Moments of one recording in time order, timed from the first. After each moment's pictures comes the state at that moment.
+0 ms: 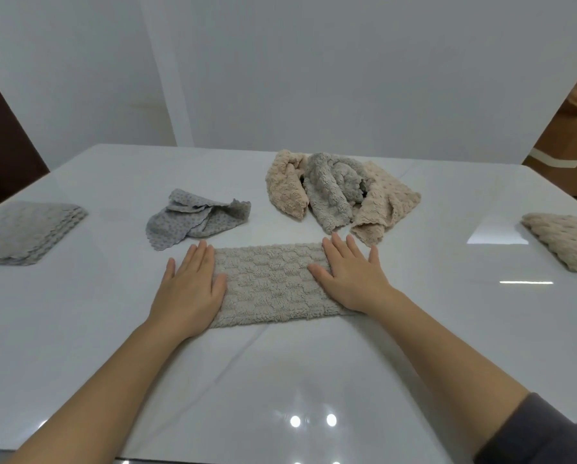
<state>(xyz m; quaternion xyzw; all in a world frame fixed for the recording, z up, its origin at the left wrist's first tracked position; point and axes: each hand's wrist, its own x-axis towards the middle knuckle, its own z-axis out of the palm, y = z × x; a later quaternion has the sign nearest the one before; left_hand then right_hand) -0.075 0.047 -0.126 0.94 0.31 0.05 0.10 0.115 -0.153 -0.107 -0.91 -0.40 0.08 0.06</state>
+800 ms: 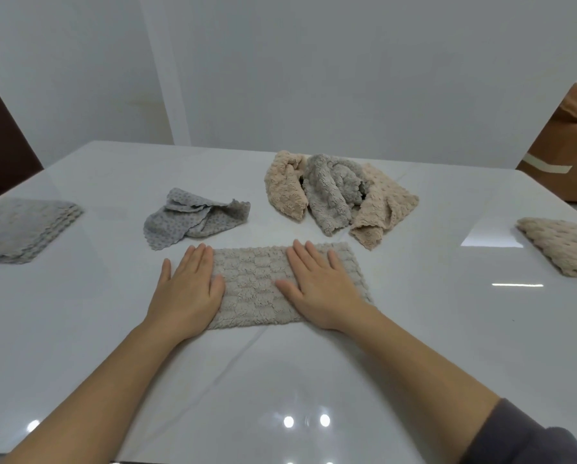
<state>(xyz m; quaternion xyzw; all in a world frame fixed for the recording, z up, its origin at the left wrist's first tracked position) -0.078 0.047 -0.126 0.95 0.31 0.03 0.10 0.080 -0.130 -0.116 -0.87 -0.49 0.05 0.05</state>
